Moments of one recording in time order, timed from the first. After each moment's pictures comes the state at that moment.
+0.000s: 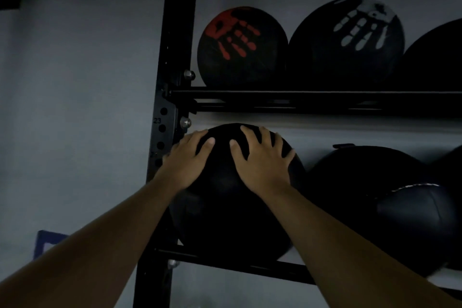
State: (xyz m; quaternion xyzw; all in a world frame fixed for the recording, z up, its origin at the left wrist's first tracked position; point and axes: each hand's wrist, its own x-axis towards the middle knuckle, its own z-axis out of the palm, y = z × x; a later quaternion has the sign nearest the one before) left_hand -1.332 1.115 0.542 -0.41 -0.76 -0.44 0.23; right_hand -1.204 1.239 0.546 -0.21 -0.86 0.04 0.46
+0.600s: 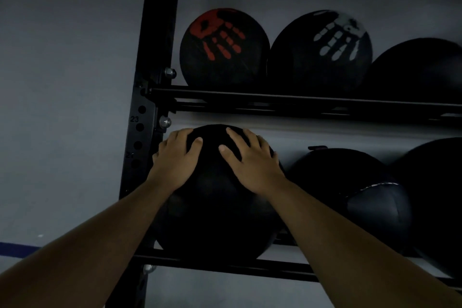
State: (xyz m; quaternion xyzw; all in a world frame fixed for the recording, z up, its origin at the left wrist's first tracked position) left_hand -1.321 1.132 0.547 -0.40 -0.74 -0.49 0.24; right_hand -1.181 1.253 0.555 -0.19 -0.90 0.04 0.38
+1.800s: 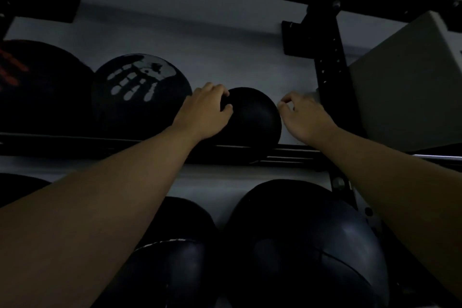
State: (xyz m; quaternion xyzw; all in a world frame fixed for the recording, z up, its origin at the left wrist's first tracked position) left_hand -0.975 1.424 0.743 -0.57 -0.58 -0.38 0.44; right_hand -0.779 1.538 0.737 -0.29 -0.76 -0.06 0.58
